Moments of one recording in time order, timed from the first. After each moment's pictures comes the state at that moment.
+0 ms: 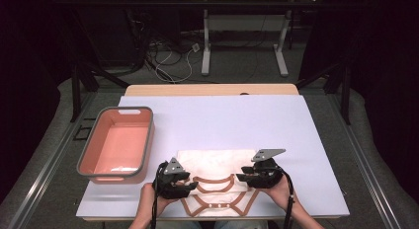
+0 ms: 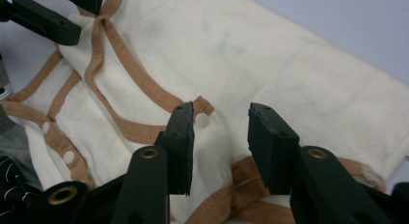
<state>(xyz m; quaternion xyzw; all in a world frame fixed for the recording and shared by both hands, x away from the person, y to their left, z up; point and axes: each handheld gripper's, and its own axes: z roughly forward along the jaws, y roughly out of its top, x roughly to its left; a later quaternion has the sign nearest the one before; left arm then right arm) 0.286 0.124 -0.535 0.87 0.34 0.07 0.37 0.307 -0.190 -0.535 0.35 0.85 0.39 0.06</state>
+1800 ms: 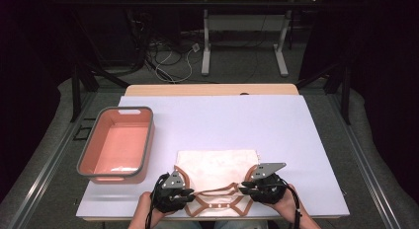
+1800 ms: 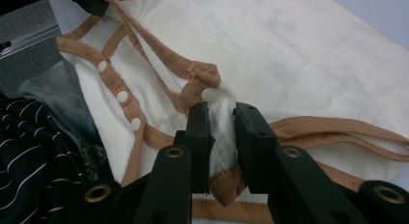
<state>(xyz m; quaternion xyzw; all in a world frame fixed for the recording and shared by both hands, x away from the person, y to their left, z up) 0.256 0.128 -0.538 0.89 0.27 0.03 0.36 0.267 -0.194 -0.527 0.28 0.88 0.37 0.07</state>
